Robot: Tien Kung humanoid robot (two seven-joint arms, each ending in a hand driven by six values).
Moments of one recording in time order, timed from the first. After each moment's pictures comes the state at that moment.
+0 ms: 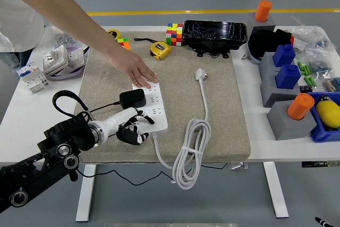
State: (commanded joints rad) left arm -0.40 0.34 -0.75 -1.51 1.44 -0.08 0.55; right arm 0.00 -0.32 0.94 0.46 -0.65 -0.03 -0.08
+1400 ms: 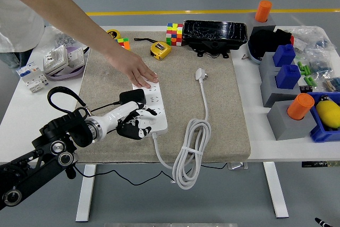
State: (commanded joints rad) left arm -0.38 0.36 -0.80 -1.56 1.40 -0.07 0.49; right arm 0.00 -0.32 0.93 0.47 -0.65 -0.03 -0.08
